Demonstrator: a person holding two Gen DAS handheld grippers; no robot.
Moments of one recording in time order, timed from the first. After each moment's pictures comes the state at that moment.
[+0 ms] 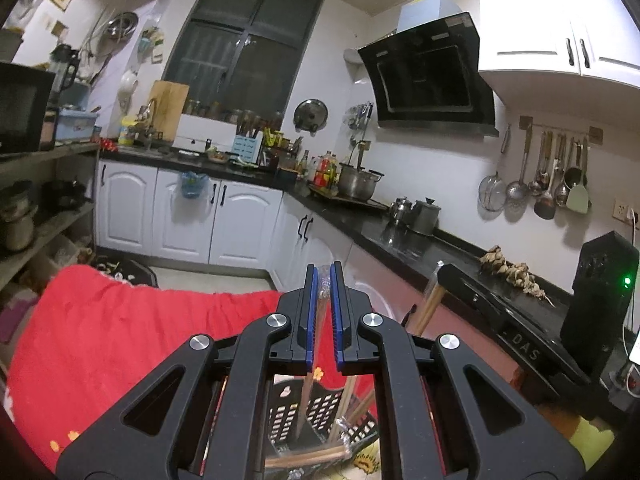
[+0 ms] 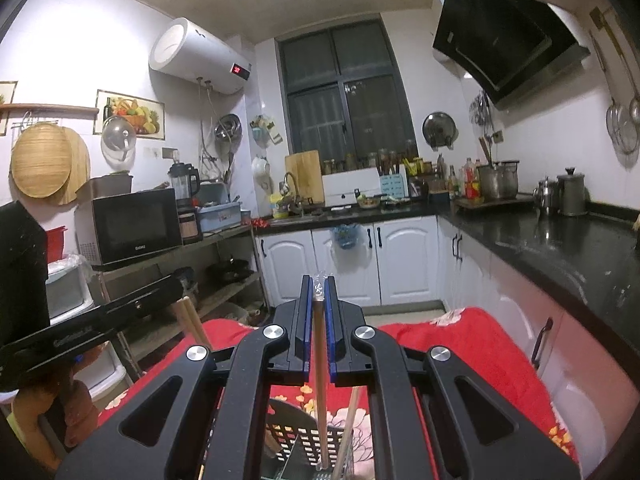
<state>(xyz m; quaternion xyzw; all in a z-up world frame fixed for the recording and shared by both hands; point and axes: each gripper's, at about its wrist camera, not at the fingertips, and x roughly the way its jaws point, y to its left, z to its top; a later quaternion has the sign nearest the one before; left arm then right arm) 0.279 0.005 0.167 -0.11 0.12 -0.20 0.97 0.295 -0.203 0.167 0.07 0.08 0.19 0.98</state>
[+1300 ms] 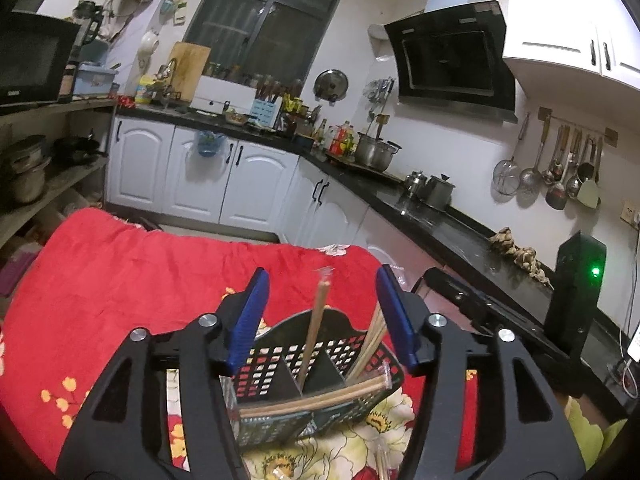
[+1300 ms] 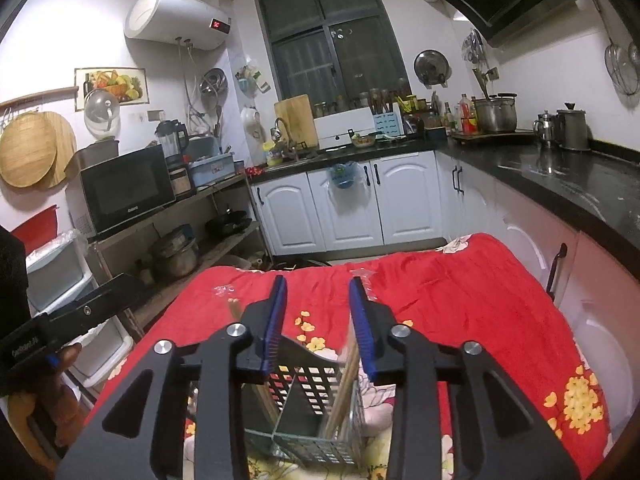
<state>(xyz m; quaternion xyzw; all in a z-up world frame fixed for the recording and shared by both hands) 0.268 0.029 0.123 -0.14 0.18 -0.18 0.96 0.308 -0.200 0.109 0.08 0.18 0.18 0.96</state>
